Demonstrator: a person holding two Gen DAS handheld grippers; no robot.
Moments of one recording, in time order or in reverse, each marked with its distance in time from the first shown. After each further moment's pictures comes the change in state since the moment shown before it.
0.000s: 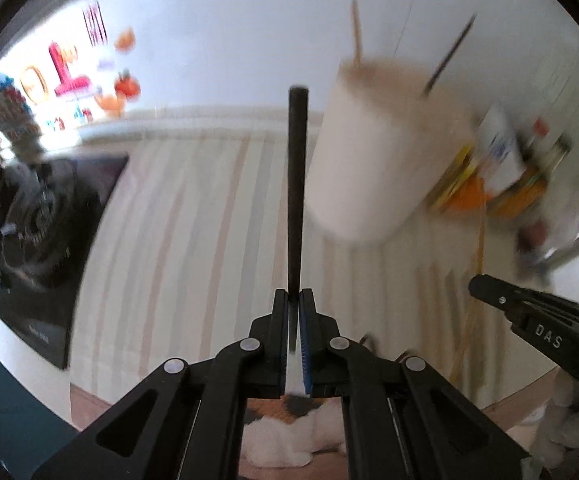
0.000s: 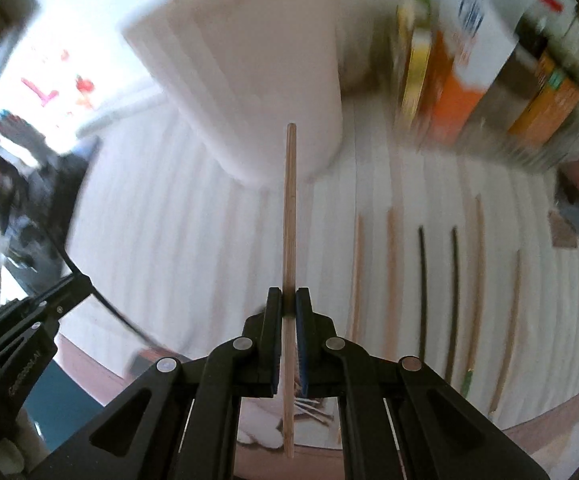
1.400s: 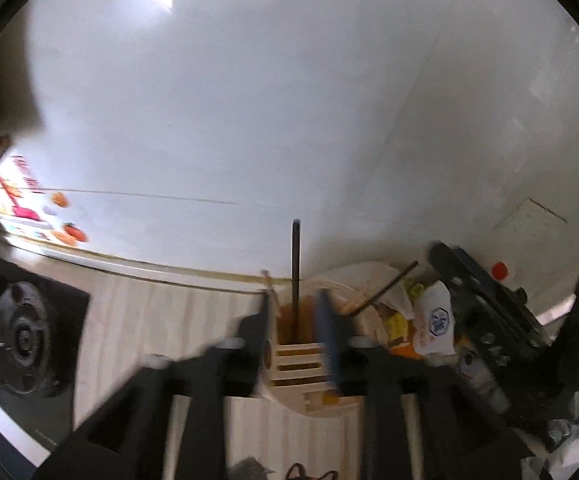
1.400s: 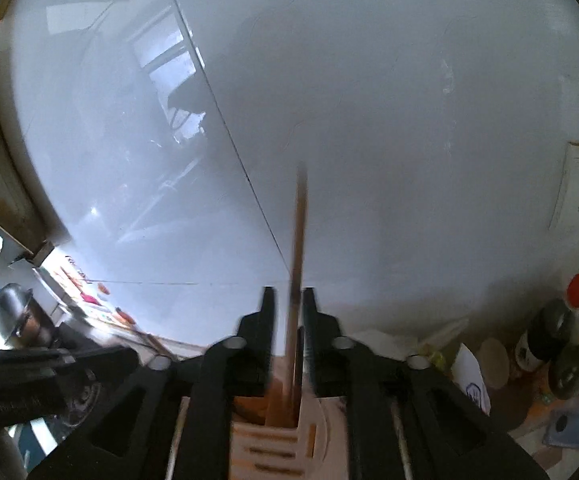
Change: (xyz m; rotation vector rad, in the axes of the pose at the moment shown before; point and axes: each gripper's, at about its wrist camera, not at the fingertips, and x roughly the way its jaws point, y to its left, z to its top) left arm -0.010 -0.024 0.190 0.008 -0.120 -0.079; right arm -0.093 0.011 0.253 -0.023 -0.608 0.110
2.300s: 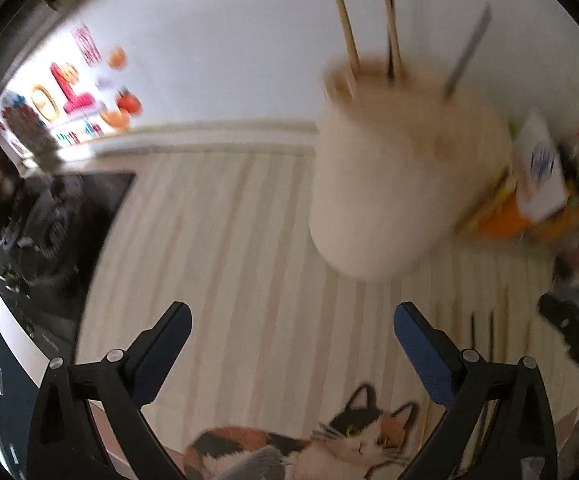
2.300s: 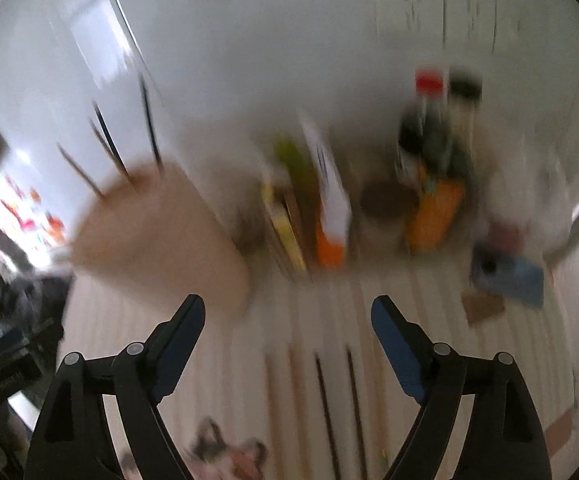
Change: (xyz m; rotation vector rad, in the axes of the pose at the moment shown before) left arm 0.063 -0.007 -0.182 0.017 0.199 0.257; right arm -0.074 -0.090 -0.170 0.117 0.336 -0.257
